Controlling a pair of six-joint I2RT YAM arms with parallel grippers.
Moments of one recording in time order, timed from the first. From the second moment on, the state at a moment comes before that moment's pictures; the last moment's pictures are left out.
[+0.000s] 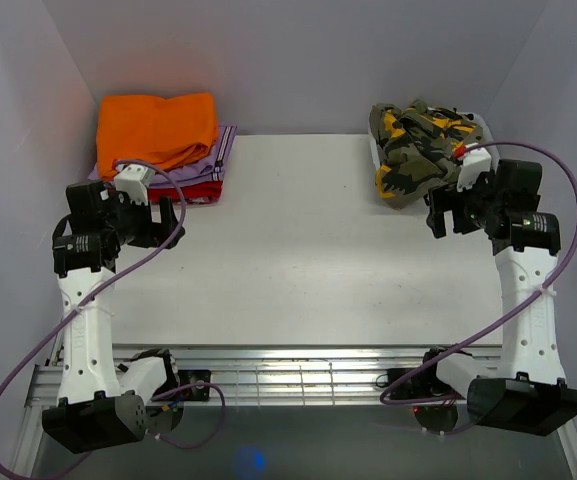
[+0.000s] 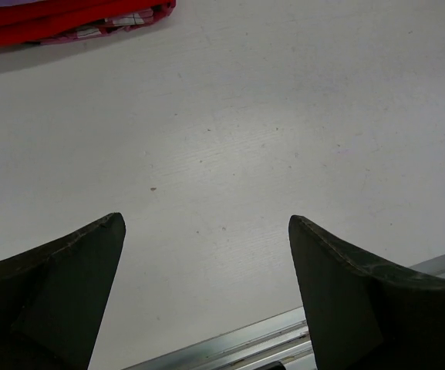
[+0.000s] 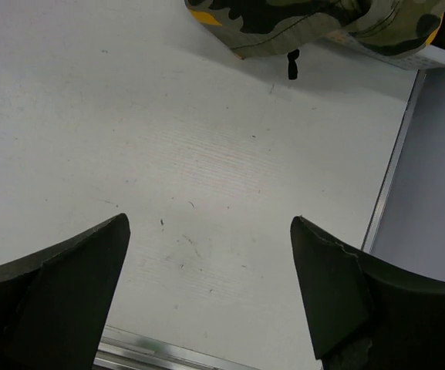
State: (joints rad) left arm 0.17 1.02 1.22 -0.90 0.46 0.17; right arm -0.12 1.06 1.29 -0.93 -0.31 -0.37
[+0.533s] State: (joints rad) left arm 0.17 1.02 1.22 -0.88 0.63 0.17; right arm -0.07 1.79 2.01 -0.82 -0.24 -0.33
